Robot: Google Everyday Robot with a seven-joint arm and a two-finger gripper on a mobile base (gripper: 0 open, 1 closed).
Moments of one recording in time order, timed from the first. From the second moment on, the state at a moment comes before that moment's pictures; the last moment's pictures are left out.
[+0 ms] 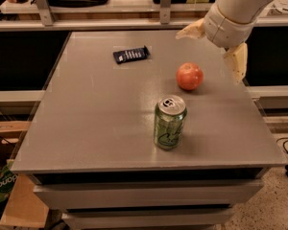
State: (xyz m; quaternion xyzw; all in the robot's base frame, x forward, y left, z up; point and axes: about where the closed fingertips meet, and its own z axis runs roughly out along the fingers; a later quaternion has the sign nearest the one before) arm 0.581 -0.169 0.926 -0.91 0.37 -0.12 0.12
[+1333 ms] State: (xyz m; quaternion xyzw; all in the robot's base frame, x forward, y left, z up) arm 0.620 -0.151 0.880 -0.98 0.20 -0.06 0.08
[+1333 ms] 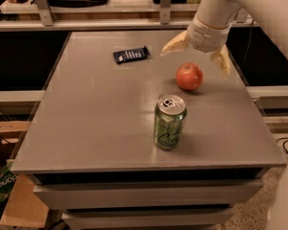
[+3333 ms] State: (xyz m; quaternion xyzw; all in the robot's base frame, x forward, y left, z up) arm 0.632 -0.155 0.899 -0.98 0.18 -0.08 0.08
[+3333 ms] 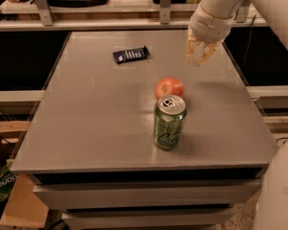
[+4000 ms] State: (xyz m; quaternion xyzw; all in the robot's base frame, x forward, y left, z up) arm 0.633 -0.156 0.930 -0.98 0.18 -0.10 0.08
